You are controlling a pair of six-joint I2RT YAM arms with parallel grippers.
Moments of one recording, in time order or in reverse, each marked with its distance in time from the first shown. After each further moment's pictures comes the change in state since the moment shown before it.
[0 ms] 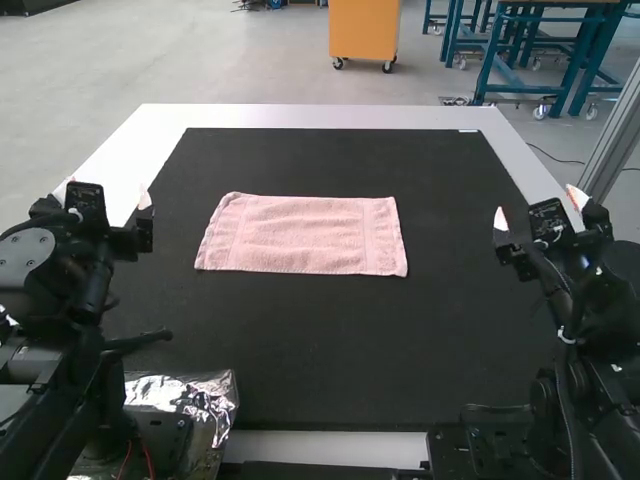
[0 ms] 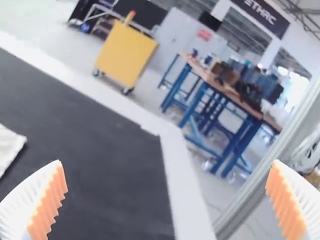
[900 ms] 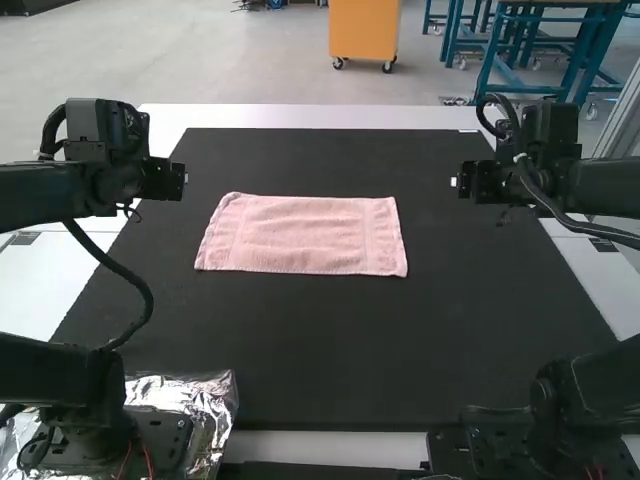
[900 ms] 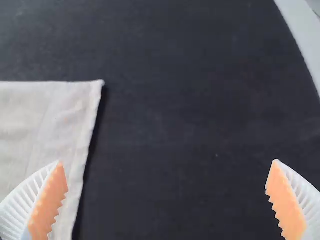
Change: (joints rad) left arm -0.001 1.129 0.645 -0.237 0.049 -0.219; right arm 0.025 1.287 0.723 -0.184 -0.114 0.534
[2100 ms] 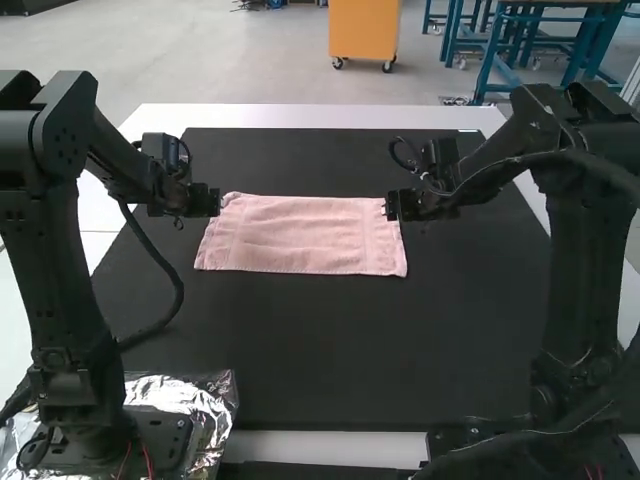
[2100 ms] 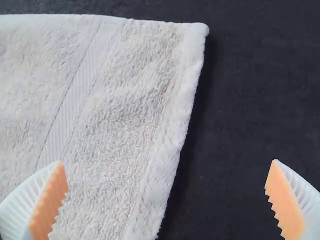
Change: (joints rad) left arm 0.028 0.774 0.331 0.215 0.167 -0.116; right arm 0.178 0.766 0.412 0.157 -0.018 0.032
